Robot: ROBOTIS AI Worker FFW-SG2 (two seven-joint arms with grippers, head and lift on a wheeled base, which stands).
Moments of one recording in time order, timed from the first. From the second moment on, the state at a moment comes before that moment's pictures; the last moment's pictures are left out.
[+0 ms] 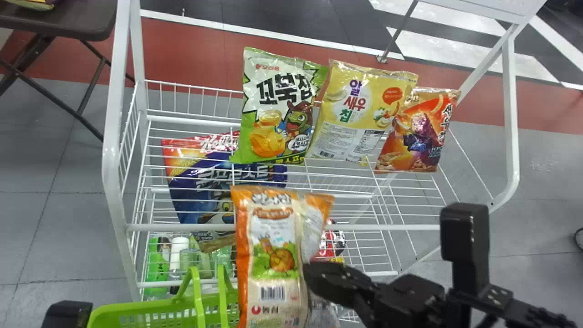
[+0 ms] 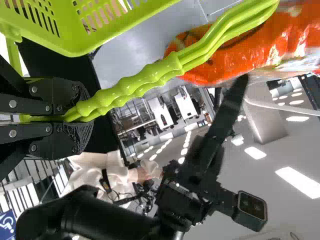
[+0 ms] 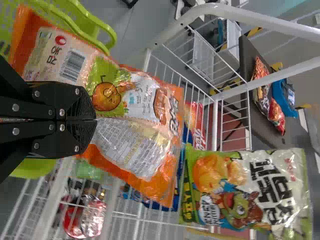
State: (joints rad) left arm 0.57 0.15 -0.14 -2.25 0.30 1.24 -1.27; right arm 0.73 -0.04 -0.25 -2.93 -0.05 1.44 0.66
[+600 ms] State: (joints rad) left arm 0.57 0.15 -0.13 -2.25 0.31 1.22 -1.28; right arm 0.78 -0.06 -0.22 -2.93 -0.05 1.55 0.78
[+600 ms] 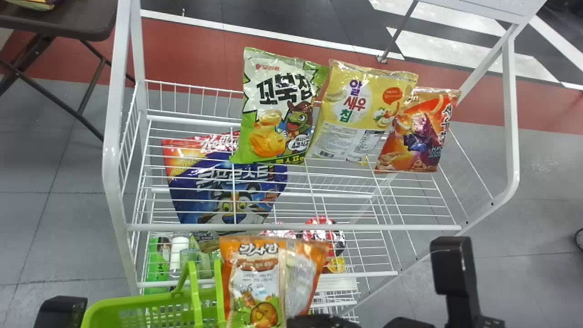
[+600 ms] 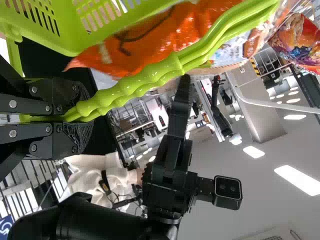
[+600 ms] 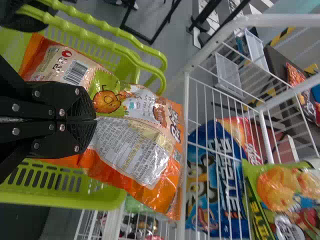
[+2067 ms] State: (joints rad) left arm 0.57 0.15 -0.14 -2.25 0.32 1.18 -1.29; right arm 0.79 -0.05 -0.12 -2.75 0.05 1.13 0.63
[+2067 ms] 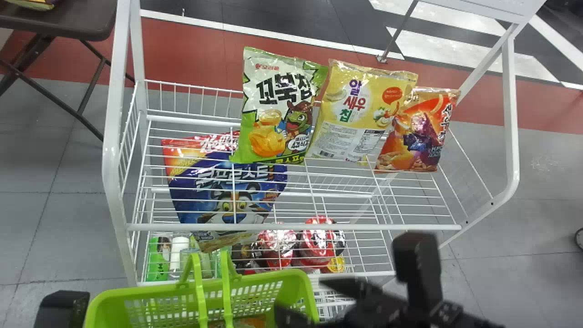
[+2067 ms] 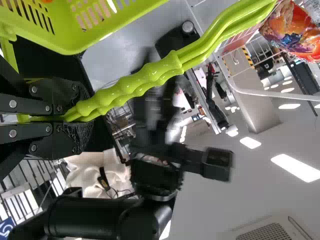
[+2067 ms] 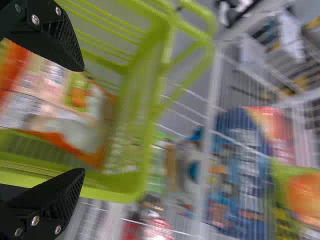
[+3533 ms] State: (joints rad) left arm 0.54 0.15 -0.11 -2.20 0.32 1.15 -1.32; right arm 0.01 -0.01 -0.04 -1.84 0.06 0.55 0.31
